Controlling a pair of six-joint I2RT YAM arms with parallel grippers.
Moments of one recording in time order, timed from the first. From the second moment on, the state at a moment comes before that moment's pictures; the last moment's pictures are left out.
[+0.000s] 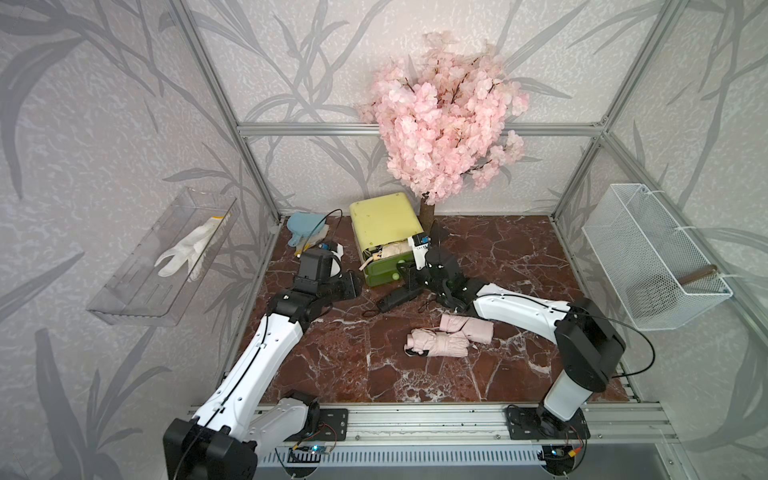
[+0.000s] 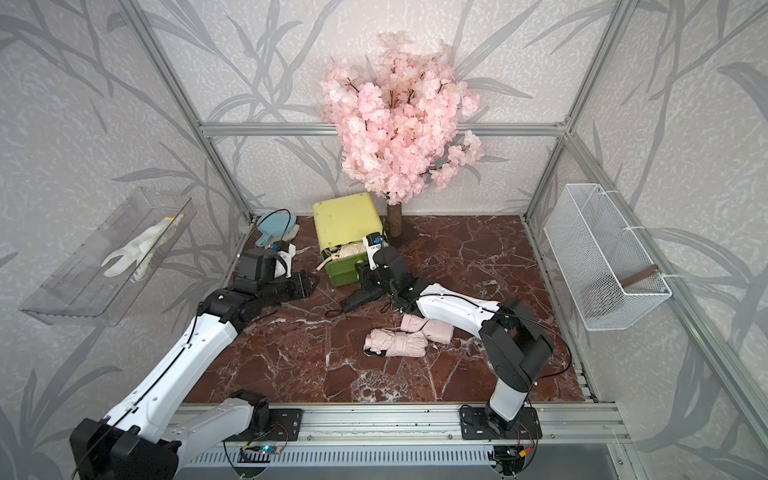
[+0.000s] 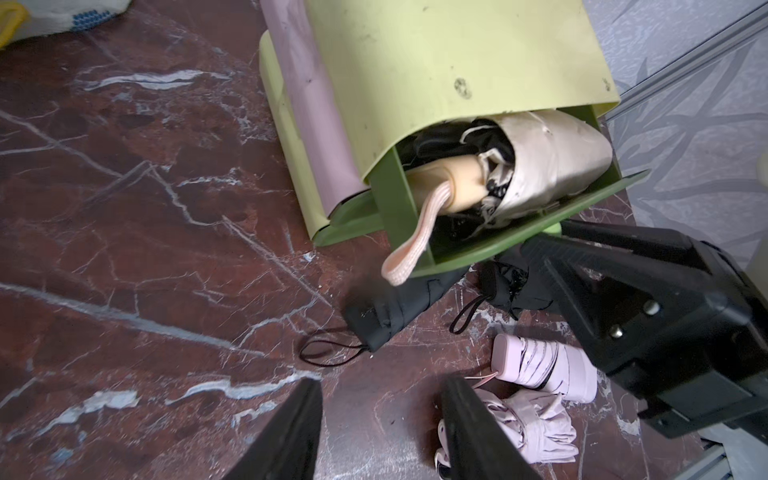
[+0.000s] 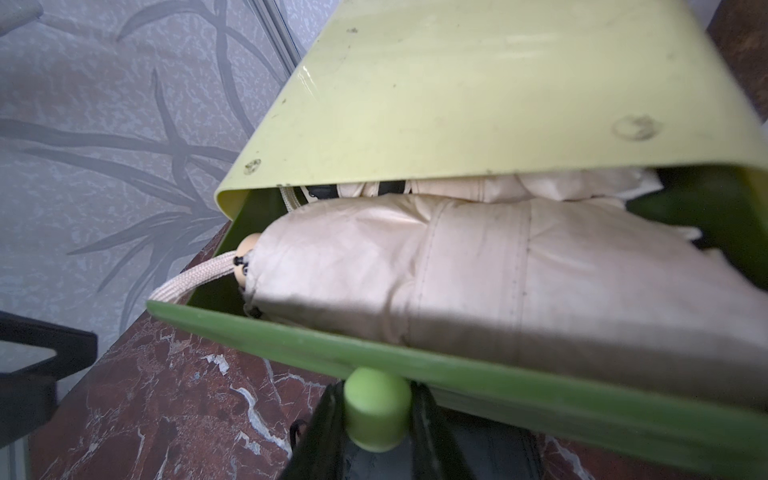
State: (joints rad) left arm -0.25 1.09 0.95 -0.58 0.20 -0.42; right arm 0.79 1.71 1.14 0.16 0.01 0.38
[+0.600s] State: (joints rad) left arm -0.25 1.21 0.95 -0.43 0.17 -0.41; right arm 0.79 1.71 1.14 0.16 0.01 0.39
